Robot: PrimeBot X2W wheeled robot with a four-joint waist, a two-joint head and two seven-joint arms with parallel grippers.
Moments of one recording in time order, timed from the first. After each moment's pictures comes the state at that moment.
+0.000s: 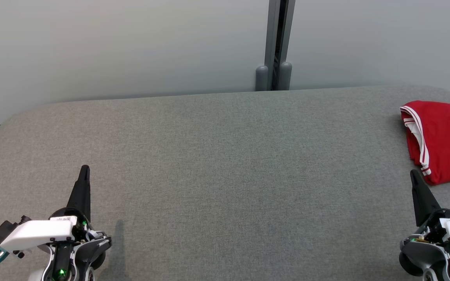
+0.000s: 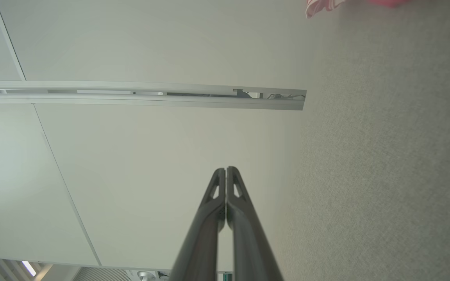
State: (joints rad) left arm -0.17 0.06 0.06 0.32 -1.63 -0.13 0.09; right arm -0.15 -0.05 -0.15 0.29 1.60 0.13 0.13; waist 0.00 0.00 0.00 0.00
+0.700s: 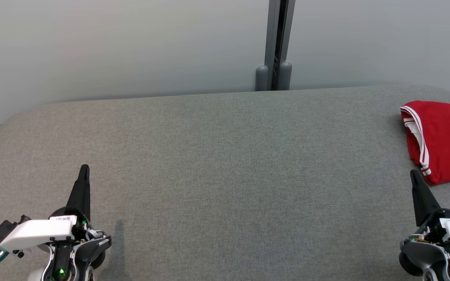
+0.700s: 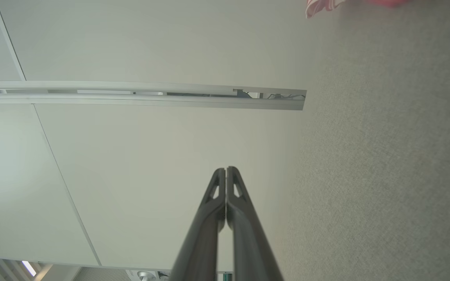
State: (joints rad) left arm -0.18 0.06 0.07 0.32 -1.63 -0.13 0.09; right arm -0.15 -0.05 -0.15 0.29 1.60 0.13 0.13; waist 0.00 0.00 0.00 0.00
